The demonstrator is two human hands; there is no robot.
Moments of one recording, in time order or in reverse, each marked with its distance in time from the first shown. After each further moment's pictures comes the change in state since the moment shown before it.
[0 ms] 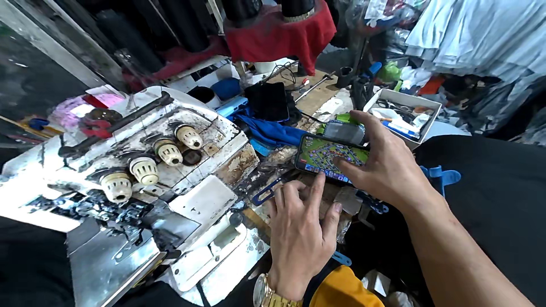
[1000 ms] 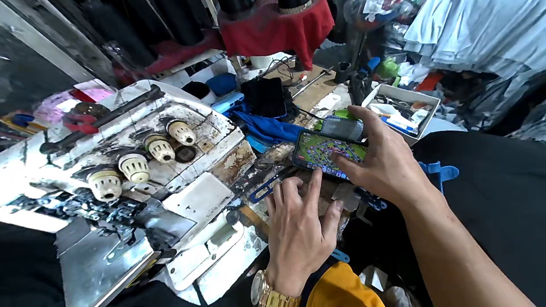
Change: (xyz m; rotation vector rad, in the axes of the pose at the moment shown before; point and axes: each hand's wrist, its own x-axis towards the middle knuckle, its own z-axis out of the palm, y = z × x) left_hand 0.001 0.001 0.000 0.001 -0.021 -0.002; right_hand 0.004 0.004 0.002 -0.009 0.015 -0.014
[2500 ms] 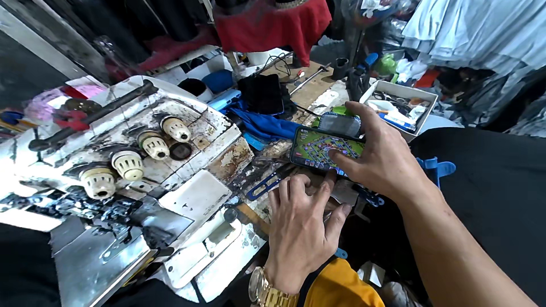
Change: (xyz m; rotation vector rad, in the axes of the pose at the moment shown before) left_hand 0.000 0.001 -0.002 -0.003 -0.052 0.112; right_hand 0.001 0.000 0.000 -0.001 -0.006 0.002
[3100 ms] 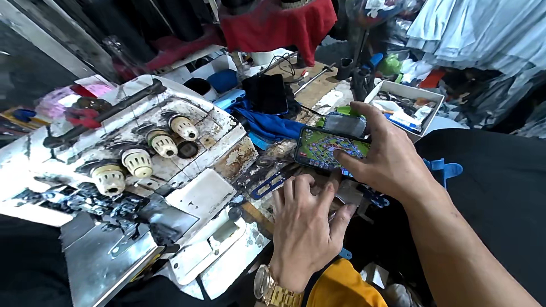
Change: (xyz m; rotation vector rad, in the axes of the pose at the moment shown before) left_hand 0.000 0.000 0.000 0.014 0.004 0.005; right_hand -0.001 0.000 -0.001 0.014 -0.007 -0.002
